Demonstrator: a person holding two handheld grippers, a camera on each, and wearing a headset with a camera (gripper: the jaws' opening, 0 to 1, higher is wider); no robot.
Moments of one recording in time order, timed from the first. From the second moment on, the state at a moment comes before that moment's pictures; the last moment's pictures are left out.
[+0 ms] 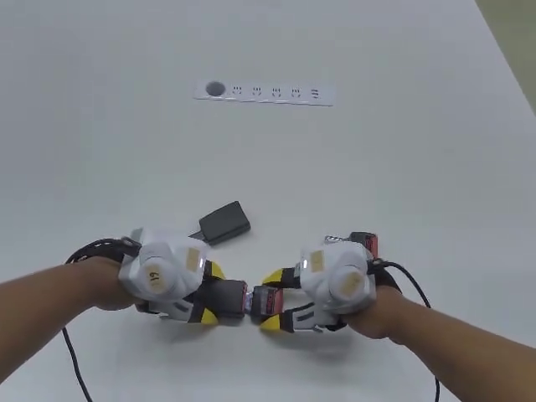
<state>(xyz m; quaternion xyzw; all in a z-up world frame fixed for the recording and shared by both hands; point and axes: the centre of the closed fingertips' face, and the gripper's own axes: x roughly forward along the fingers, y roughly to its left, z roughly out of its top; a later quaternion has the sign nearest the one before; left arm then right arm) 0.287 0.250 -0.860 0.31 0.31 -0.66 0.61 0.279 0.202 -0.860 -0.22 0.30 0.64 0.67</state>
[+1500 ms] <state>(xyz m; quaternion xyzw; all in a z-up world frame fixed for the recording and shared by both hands) 0.285 0.249 -0.857 0.23 0.26 -0.68 0.65 0.279 0.201 -0.854 -0.15 0.25 0.61 0.74</state>
